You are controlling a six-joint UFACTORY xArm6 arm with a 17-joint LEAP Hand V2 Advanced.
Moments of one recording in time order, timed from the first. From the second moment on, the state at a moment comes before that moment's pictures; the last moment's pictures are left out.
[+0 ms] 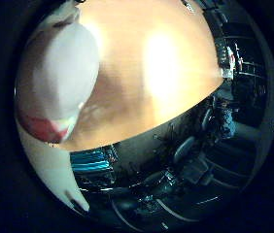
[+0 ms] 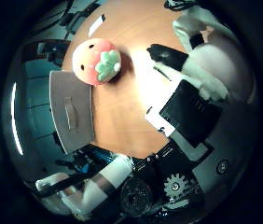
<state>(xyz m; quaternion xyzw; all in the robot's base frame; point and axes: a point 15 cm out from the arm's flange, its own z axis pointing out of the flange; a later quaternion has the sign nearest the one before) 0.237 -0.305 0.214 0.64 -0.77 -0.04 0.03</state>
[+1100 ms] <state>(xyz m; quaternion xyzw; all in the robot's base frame) 0.319 0.063 0.490 0.82 -0.56 0.08 -0.07</state>
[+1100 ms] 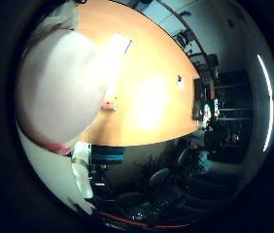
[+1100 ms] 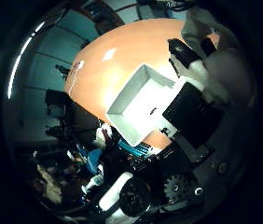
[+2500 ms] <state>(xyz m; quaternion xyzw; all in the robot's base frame) 0.333 0.176 0.380 0.85 -0.51 0.07 -0.13</state>
